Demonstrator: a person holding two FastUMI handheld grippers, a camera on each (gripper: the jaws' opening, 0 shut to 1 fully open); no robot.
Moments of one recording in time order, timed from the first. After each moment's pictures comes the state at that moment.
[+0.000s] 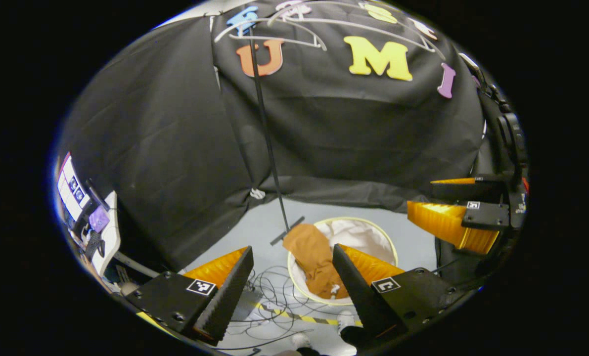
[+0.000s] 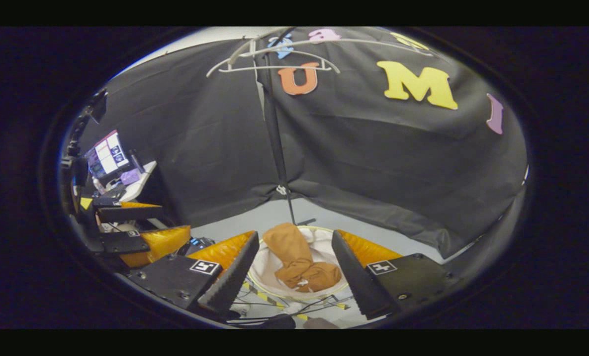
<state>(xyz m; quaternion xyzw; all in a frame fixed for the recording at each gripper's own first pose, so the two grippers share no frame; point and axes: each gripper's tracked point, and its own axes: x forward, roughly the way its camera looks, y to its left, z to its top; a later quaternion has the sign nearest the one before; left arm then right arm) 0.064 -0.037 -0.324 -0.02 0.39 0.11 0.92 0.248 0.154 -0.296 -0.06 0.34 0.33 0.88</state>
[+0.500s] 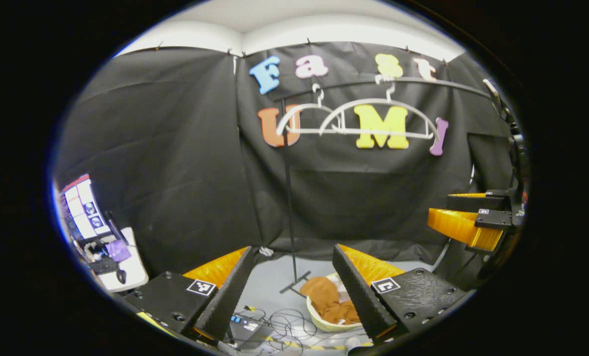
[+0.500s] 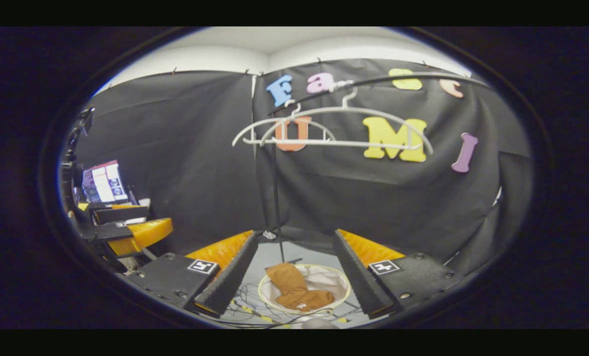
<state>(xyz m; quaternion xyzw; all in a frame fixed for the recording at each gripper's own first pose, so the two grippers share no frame) 0.025 0.040 -0.126 -0.01 0.20 0.10 0.97 0.183 0.173 -0.097 -0.01 0.18 0.26 0.95</state>
